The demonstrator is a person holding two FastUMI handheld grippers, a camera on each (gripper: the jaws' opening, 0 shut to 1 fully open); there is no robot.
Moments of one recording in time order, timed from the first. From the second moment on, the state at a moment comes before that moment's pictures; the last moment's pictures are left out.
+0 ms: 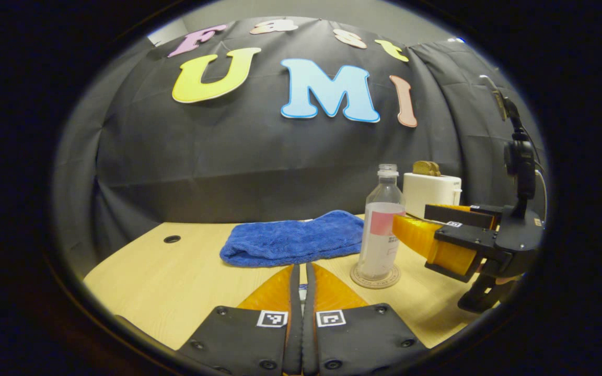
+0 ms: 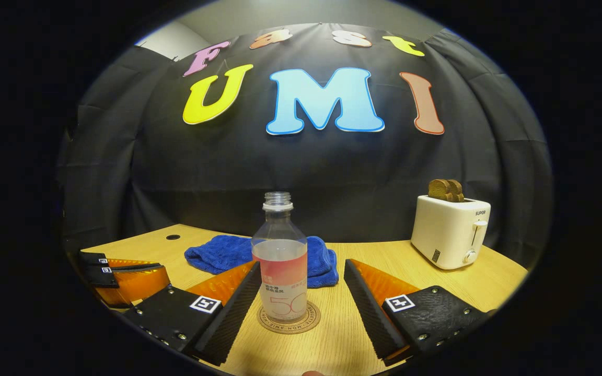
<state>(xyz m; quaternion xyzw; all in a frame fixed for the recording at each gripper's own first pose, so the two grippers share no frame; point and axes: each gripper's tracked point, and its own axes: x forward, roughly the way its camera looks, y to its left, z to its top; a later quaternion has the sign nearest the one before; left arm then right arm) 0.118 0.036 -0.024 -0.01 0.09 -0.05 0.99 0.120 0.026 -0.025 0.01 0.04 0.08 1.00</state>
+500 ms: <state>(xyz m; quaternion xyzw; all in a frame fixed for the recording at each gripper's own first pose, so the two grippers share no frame) 0.120 0.035 -0.030 -0.01 0.10 -0.05 0.99 0.120 0.026 -0.027 0.01 0.04 0.08 1.00</state>
